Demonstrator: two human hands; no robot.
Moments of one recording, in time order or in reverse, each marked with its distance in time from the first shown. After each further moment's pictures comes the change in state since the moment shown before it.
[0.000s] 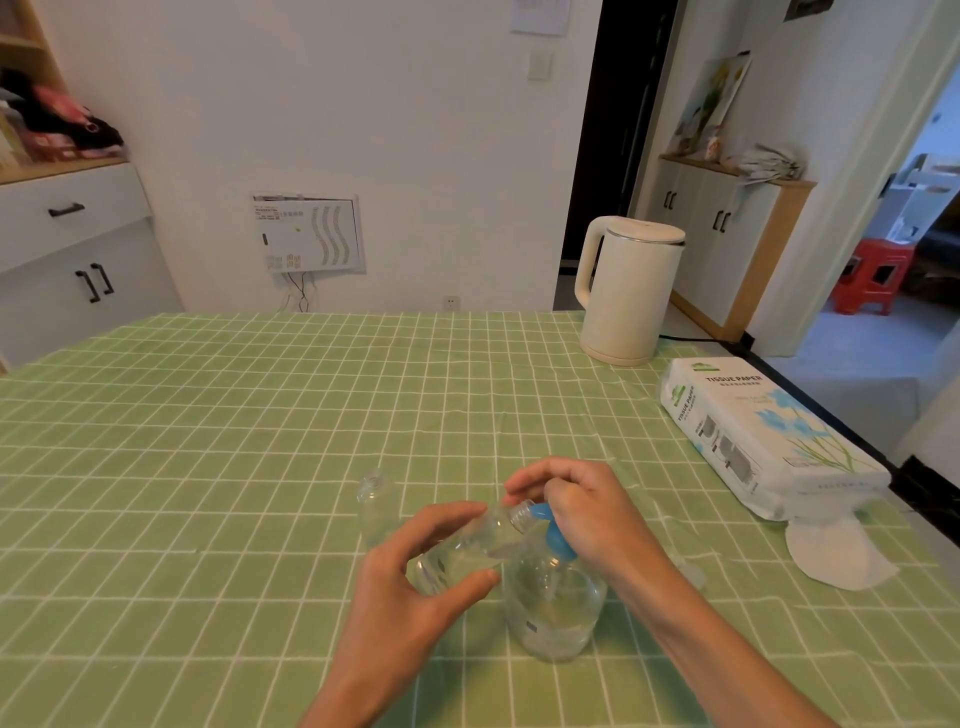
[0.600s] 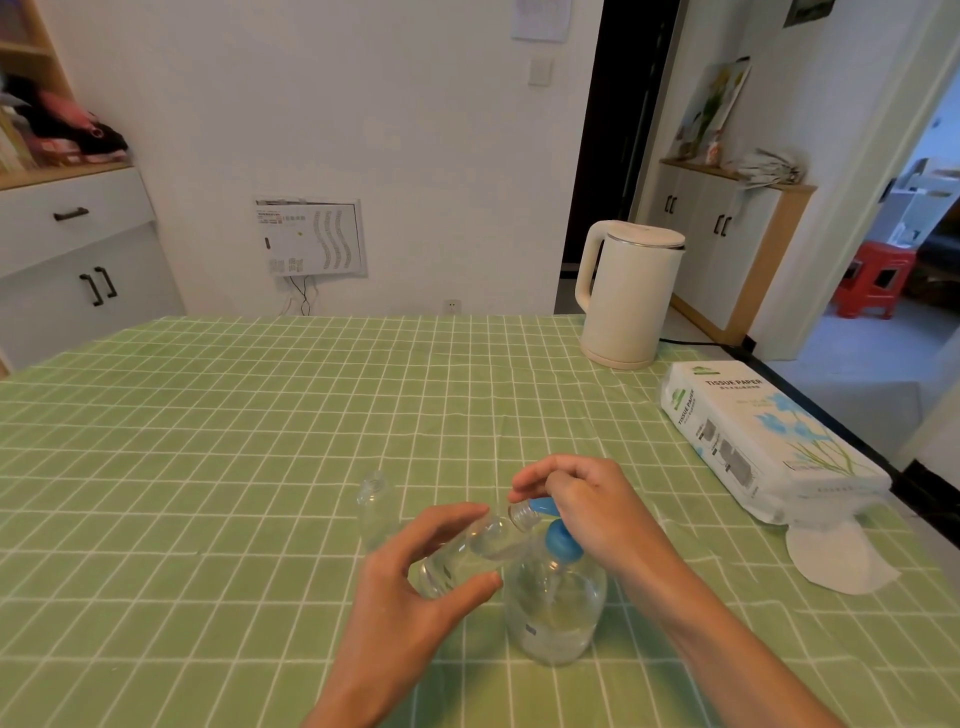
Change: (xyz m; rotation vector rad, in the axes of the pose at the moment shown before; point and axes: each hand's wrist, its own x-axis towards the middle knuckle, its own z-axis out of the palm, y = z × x) left_hand 0.000 0.007 0.003 -0.076 0.013 0.010; right_hand -0.001 -0.006 -0.007 0.001 0.007 0.012
